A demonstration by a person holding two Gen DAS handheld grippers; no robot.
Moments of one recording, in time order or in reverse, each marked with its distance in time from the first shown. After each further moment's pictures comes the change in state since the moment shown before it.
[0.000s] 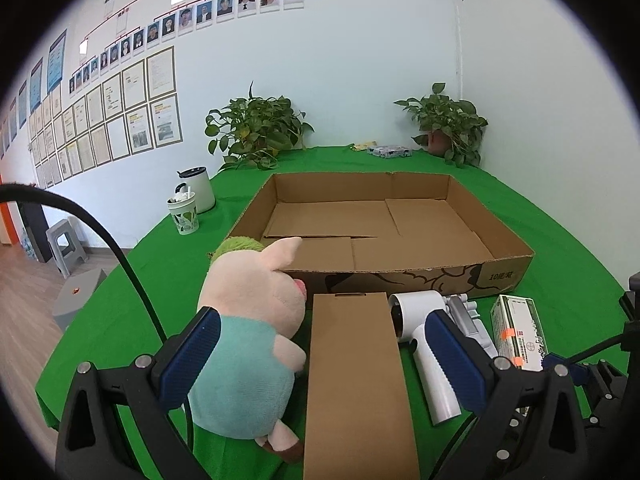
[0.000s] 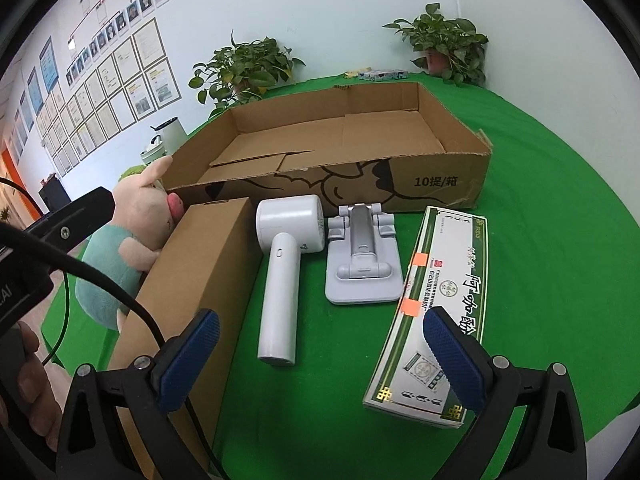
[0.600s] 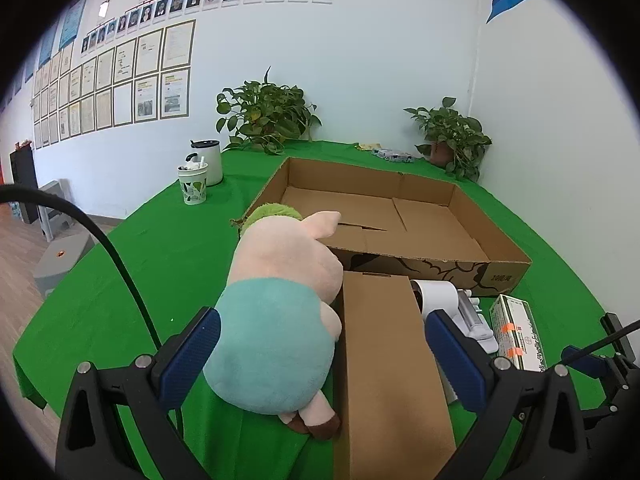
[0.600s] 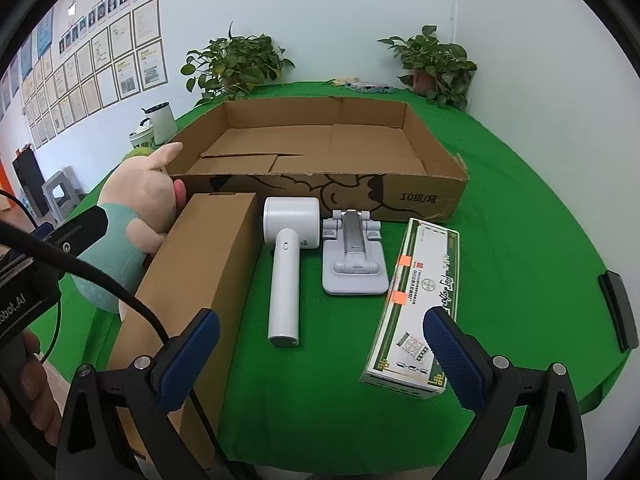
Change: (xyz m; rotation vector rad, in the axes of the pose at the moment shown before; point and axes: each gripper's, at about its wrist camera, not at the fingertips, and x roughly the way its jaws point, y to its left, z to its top) left arm -0.004 0.050 -0.025 -0.134 0.011 -0.065; right arm -0.029 0.039 -0.007 -0.096 -0.008 -0.147
